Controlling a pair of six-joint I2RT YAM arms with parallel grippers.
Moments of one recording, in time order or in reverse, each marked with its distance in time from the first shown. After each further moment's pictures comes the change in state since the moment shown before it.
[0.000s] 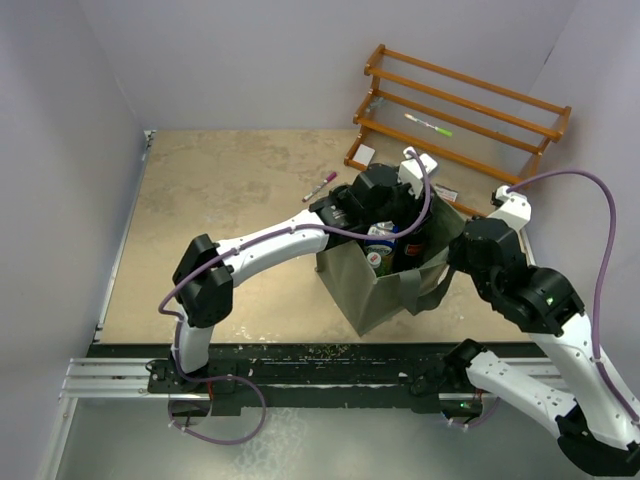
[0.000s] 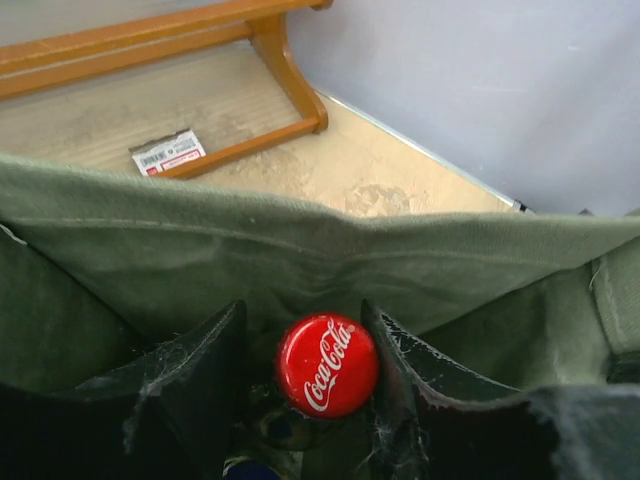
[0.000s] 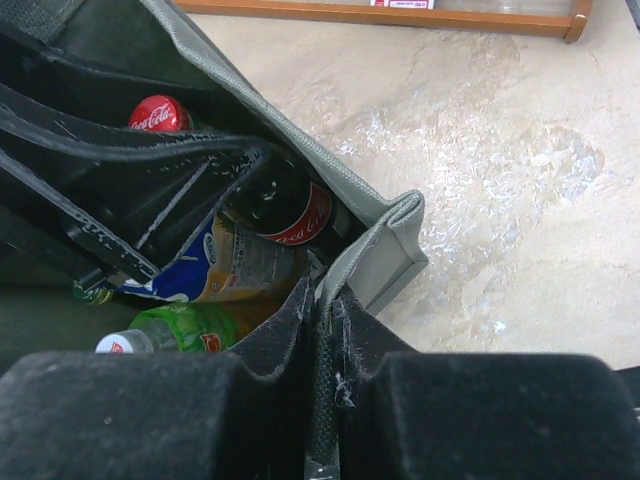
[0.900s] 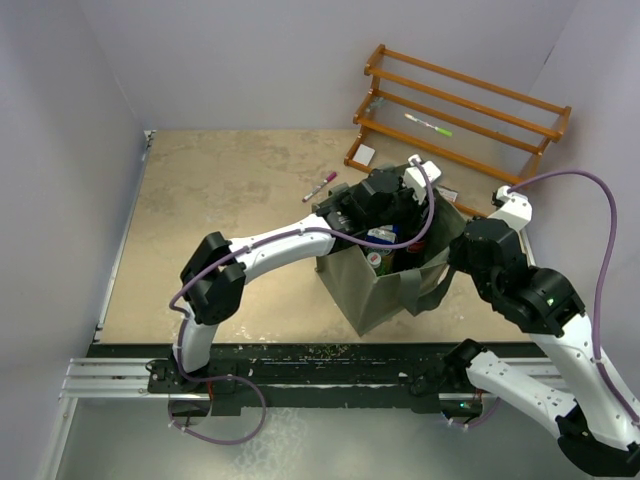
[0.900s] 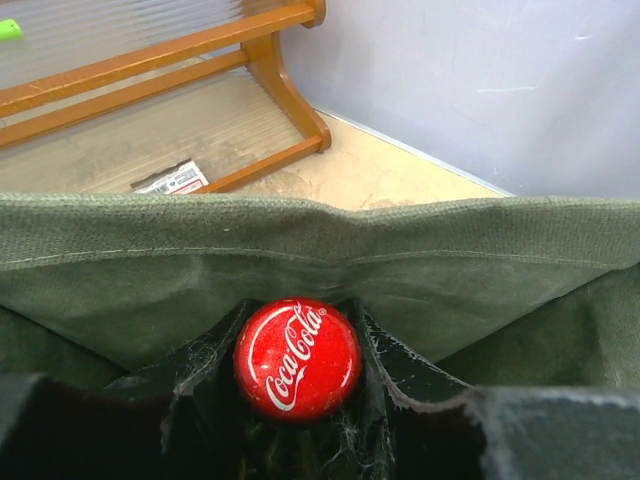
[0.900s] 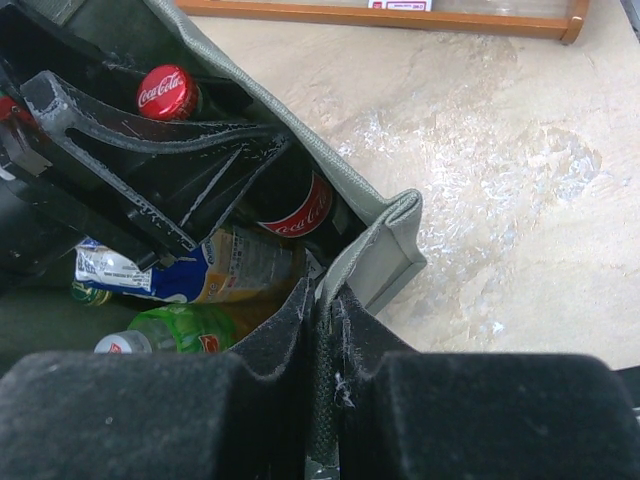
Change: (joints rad) left arm 0.000 0.050 -0.051 0.157 0.027 0.085; right arm 0.000 -0.013 -0.002 0.000 0.005 -0.002
